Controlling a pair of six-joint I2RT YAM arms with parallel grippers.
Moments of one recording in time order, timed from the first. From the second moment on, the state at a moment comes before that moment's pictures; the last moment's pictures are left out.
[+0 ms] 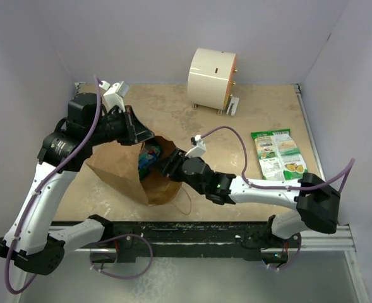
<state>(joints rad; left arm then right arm) -0.42 1.08 1.50 -0.87 0.39 -0.55 1.16 1.44 0.86 0.23 0.41 1.15</state>
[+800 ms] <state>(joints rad) -0.42 1.09 1.51 -0.92 0.45 -0.54 1.22 1.90 1.15 0.59 0.70 1.19</state>
